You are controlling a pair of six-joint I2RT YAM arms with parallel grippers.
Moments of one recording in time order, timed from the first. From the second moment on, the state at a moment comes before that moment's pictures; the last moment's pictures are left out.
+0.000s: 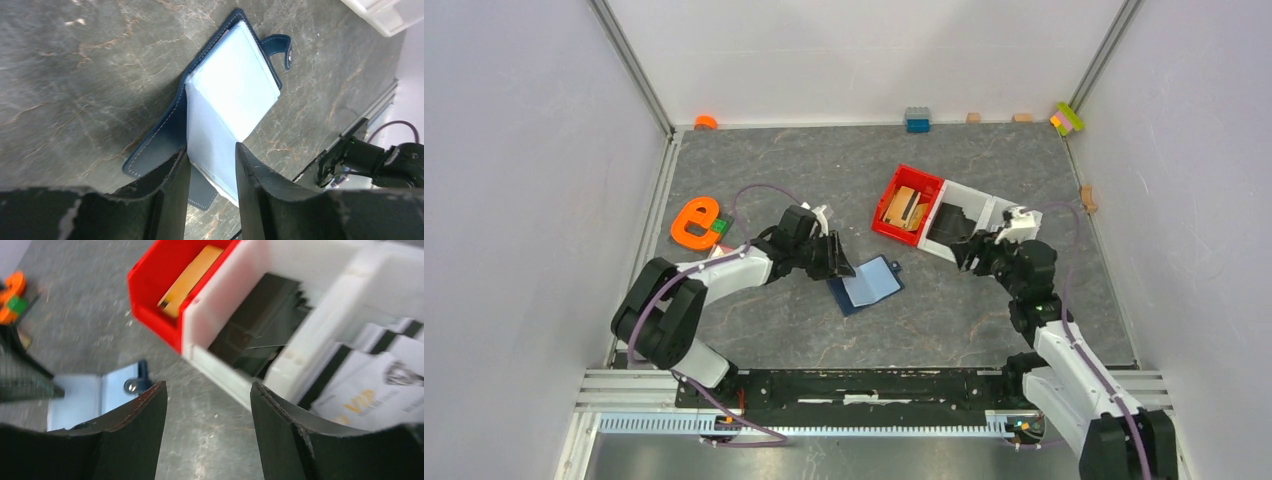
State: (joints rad) left arm -0.56 1.54 0.74 -0.02 0.41 -0.64; right arm 0.10 0.78 0.29 0.21 -0.24 0.32
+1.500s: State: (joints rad) left arm -0.65 1.33 0.75 -0.37 -0.06 -0.50; right arm 0.94 1.36 0.55 0.24 -0.06 0.12
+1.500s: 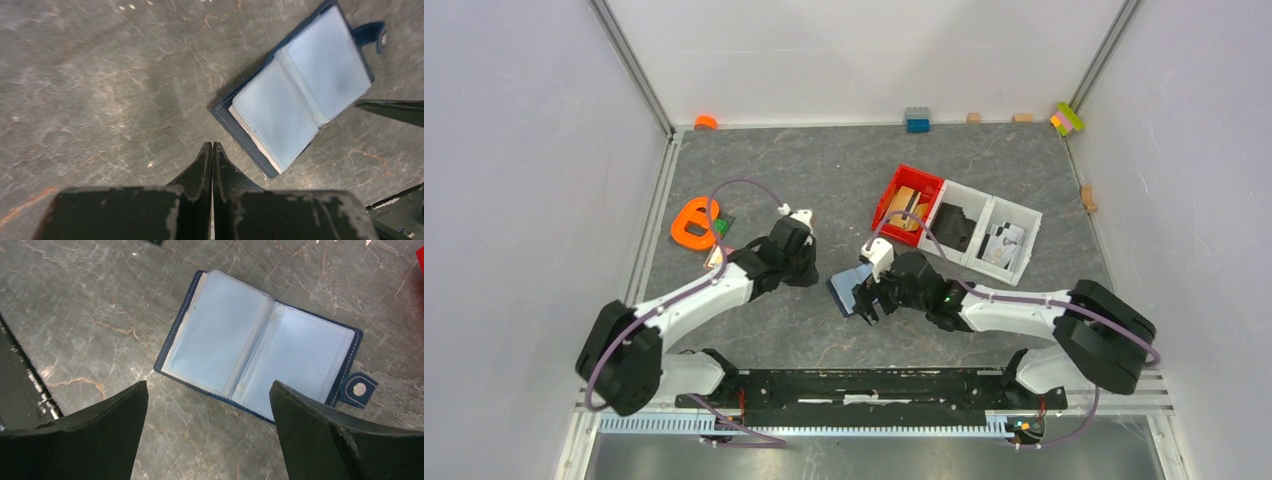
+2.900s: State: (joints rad) left arm -0.62 1.34 0.70 -0.30 -0.01 -0.50; right arm 0.97 1.67 0.78 0.16 0.09 0.21
